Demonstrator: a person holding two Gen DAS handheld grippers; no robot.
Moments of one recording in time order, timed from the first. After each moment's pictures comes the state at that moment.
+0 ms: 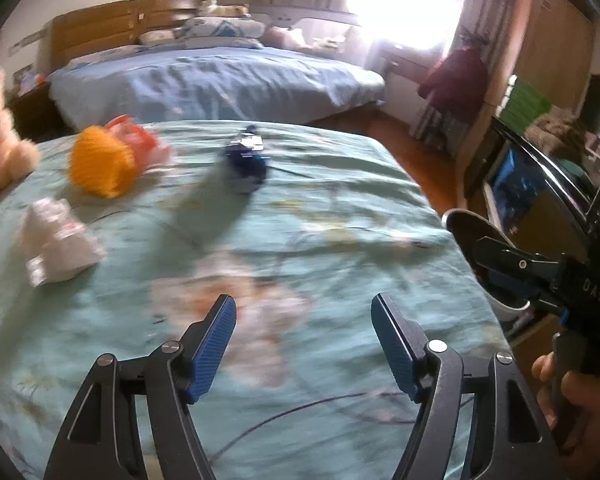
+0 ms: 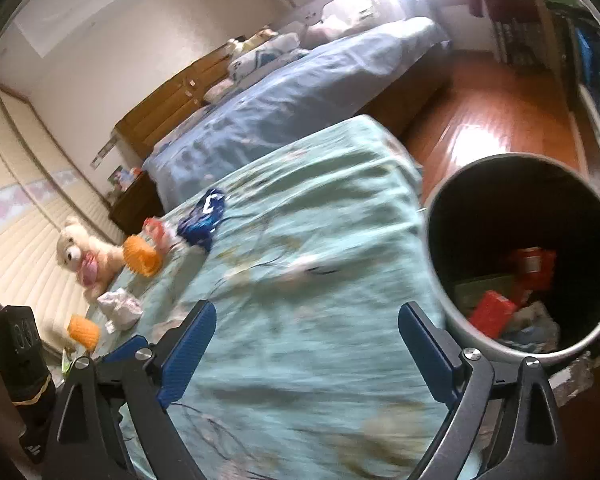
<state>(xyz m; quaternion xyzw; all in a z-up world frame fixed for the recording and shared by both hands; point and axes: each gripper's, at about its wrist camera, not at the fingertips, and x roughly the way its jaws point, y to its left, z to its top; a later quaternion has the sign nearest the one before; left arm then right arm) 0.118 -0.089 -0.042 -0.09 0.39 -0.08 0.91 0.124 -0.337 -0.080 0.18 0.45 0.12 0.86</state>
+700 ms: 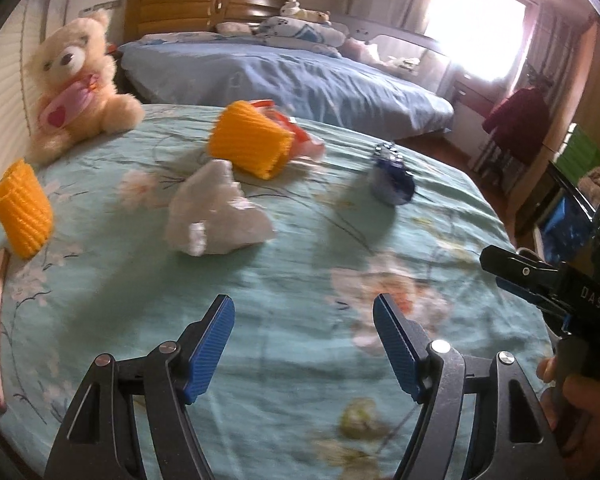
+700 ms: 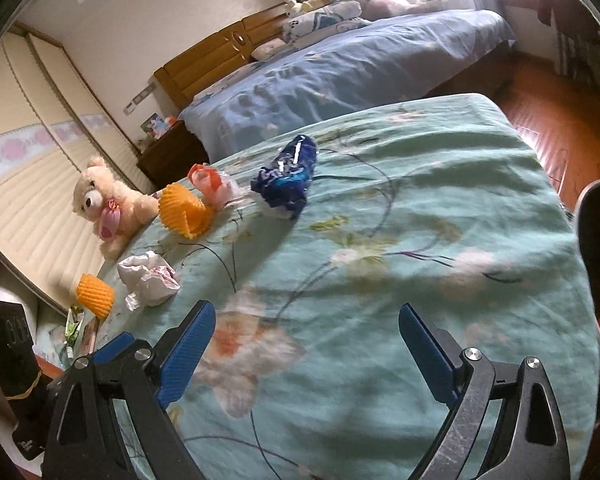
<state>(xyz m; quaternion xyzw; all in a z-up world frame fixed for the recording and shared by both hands) 0.093 0.005 -0.045 -0.14 0.39 0.02 0.91 0.155 -0.231 -0.096 0.13 0.48 0.20 0.84</state>
